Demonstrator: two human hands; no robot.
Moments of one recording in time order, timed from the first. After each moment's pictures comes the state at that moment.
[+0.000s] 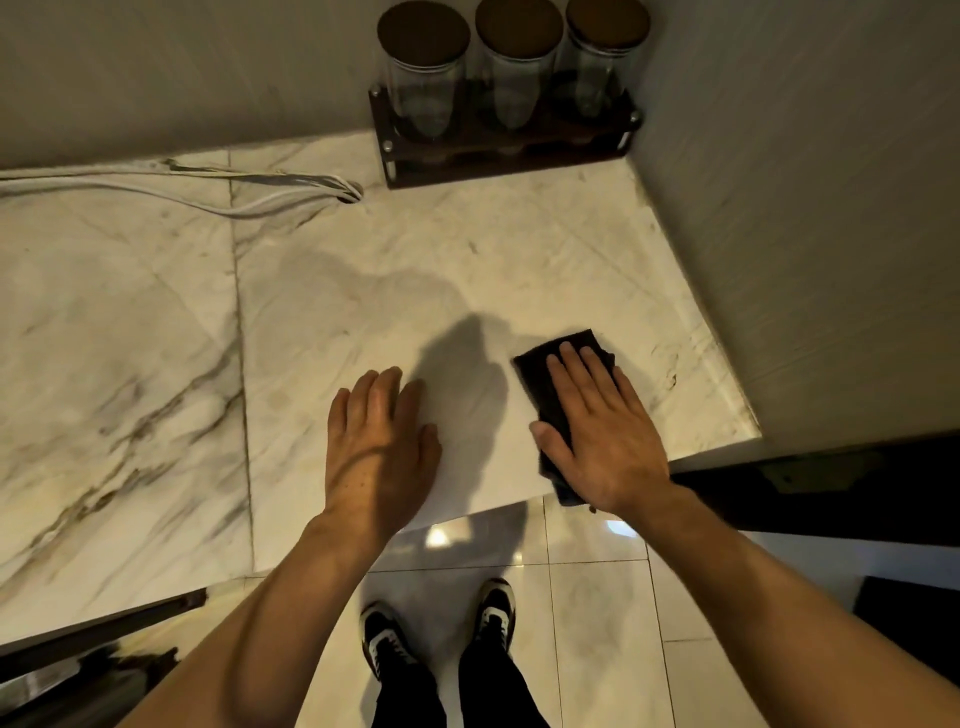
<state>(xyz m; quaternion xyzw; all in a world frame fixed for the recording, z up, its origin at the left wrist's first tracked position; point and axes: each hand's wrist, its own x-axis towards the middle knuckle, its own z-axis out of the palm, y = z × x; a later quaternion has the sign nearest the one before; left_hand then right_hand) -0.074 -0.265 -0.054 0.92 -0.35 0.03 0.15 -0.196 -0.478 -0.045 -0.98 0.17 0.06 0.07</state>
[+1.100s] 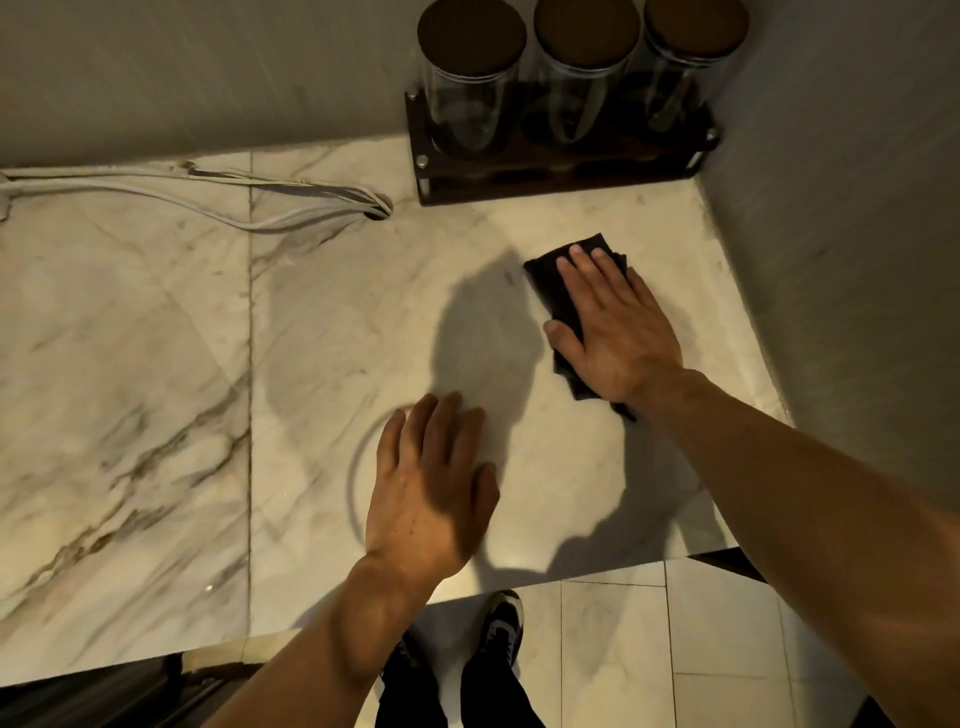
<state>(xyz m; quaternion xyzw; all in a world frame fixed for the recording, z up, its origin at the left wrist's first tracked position) -0.073 -0.301 -0.053 0.92 -0.36 0.01 0.15 -0.050 -0.559 -0.046 -0.99 0.12 0.05 0.06</state>
